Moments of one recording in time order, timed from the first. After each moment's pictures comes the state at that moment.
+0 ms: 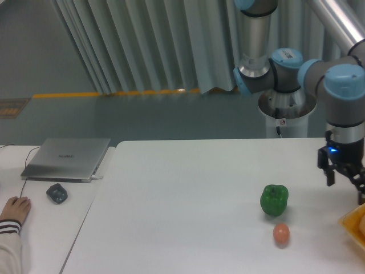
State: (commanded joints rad) arm 2.57 -1.91 -1.49 -1.06 1.56 1.26
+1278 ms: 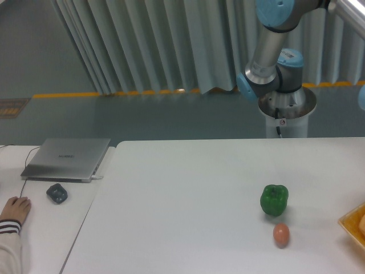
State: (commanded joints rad) arm 2.72 -2.03 -1.46 -0.93 1.65 1.37
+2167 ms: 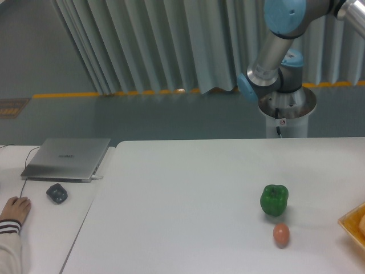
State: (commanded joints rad) arm 2.75 -2.13 -1.41 -0.84 1.65 1.45
